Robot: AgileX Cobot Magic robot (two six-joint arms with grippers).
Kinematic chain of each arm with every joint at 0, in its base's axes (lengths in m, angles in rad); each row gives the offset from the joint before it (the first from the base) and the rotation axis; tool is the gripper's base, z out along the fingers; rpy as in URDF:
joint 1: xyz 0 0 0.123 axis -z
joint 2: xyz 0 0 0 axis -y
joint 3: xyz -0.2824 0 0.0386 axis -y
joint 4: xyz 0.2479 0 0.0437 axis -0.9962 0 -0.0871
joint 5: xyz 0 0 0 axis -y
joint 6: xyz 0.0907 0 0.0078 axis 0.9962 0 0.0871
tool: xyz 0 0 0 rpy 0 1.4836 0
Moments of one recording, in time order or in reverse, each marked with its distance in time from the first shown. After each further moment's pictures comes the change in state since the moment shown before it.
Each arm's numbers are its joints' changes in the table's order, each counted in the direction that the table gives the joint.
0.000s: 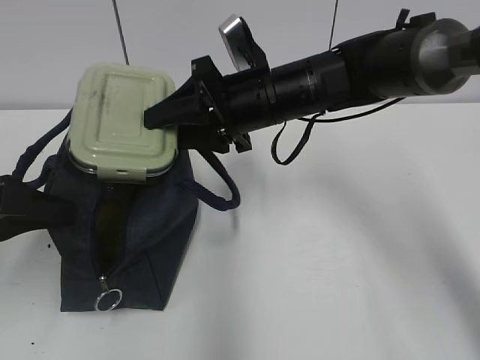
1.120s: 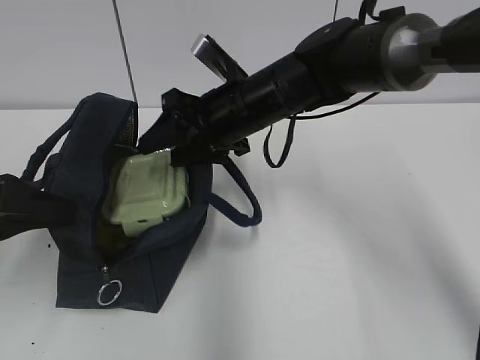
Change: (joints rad) left arm 0.000 0.000 0.000 0.007 -0.004 0.000; right arm -0.085 -0.026 0.097 0.279 0.212 0.181
